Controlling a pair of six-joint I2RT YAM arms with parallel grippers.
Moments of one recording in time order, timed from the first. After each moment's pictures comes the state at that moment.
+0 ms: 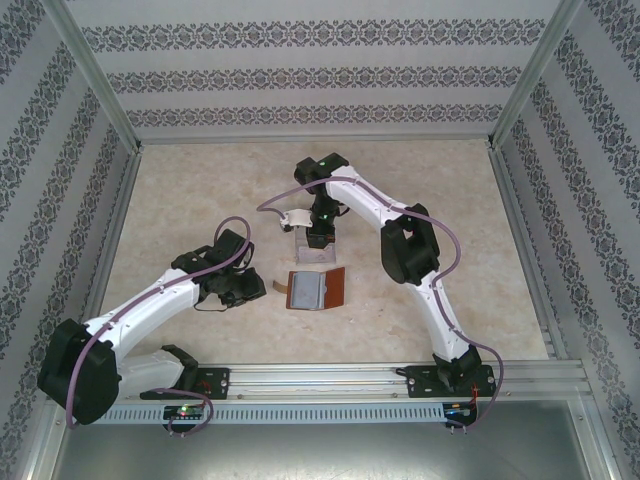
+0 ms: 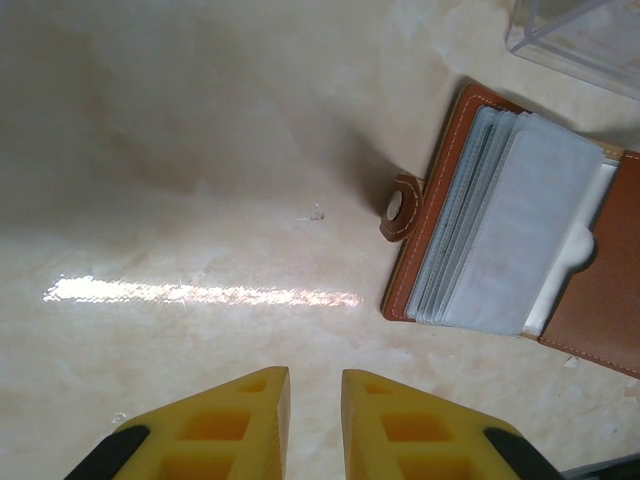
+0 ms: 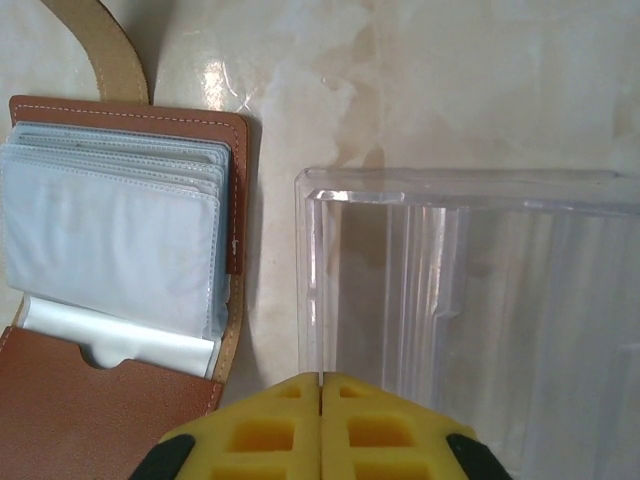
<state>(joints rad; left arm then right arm) -0.50 1.17 0.72 -0.74 0.21 -0.85 0.62 2.40 2.20 -1.45 -0.34 -0.95</state>
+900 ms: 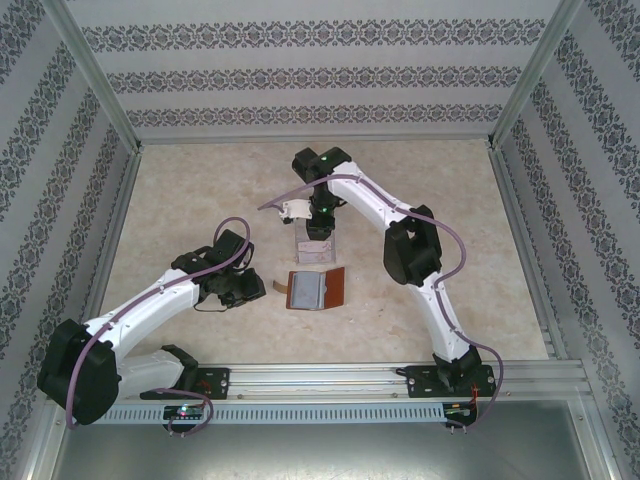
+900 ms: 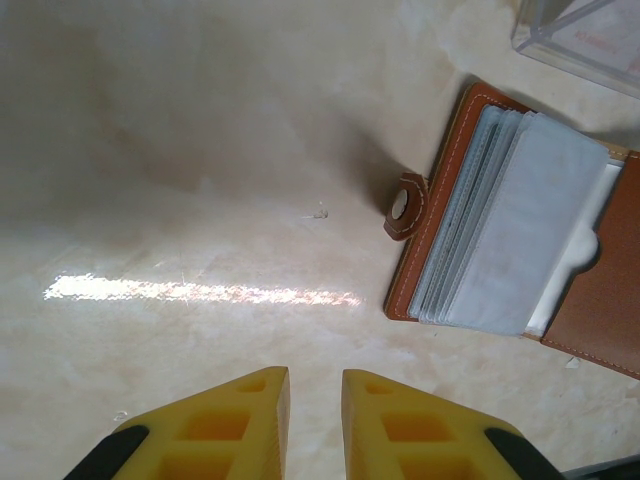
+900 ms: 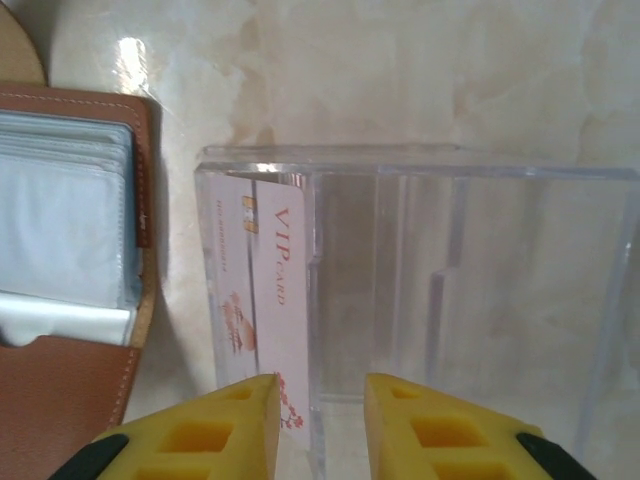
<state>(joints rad) -0.49 1.17 0.72 -0.74 0.21 -0.85 0.63 2.36 2.21 -1.38 -0.19 -0.94</state>
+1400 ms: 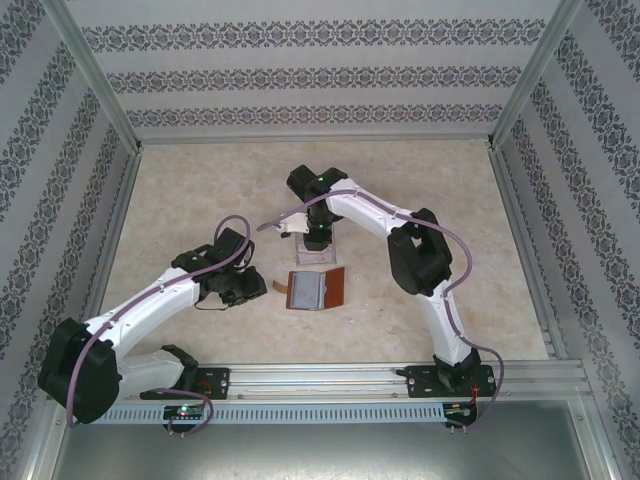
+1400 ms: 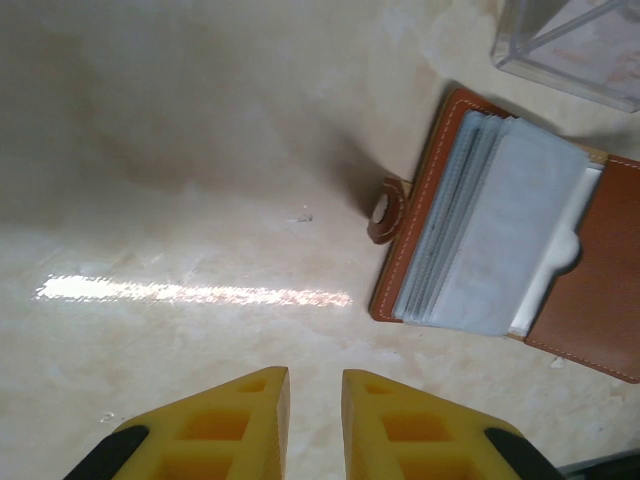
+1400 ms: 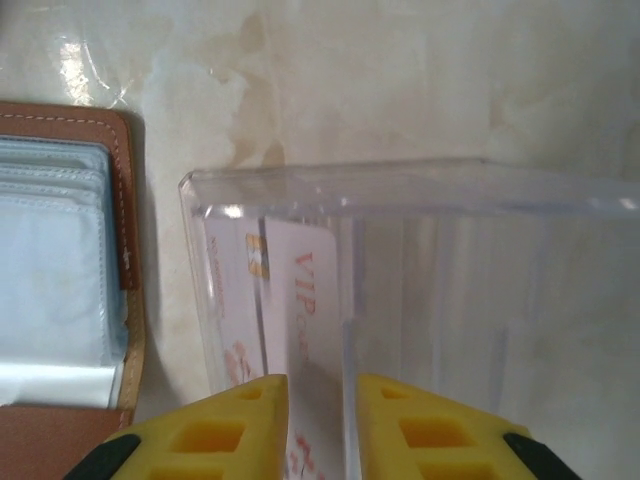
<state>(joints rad) -0.49 1.18 0.74 -0.74 0.22 -0.86 0.68 2.20 1.90 -1.12 -0.12 -0.85</state>
